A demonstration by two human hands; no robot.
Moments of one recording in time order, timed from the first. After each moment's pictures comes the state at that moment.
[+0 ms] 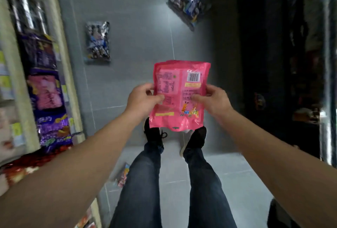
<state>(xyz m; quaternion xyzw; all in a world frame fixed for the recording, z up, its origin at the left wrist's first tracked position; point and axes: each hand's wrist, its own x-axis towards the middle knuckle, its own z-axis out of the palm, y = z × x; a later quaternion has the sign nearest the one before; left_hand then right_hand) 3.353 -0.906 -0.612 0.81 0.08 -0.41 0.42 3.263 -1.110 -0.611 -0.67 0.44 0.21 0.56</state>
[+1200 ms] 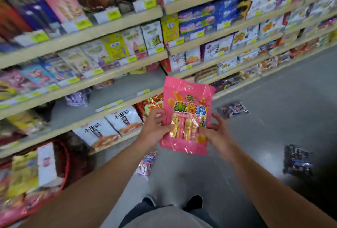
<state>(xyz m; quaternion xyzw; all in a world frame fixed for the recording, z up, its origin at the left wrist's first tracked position) 2.947 -0.777 -0.279 0.62 0.45 0.14 0.63 3.109 -0.920 -0.308 -0.69 -0.09 0.44 0.57</state>
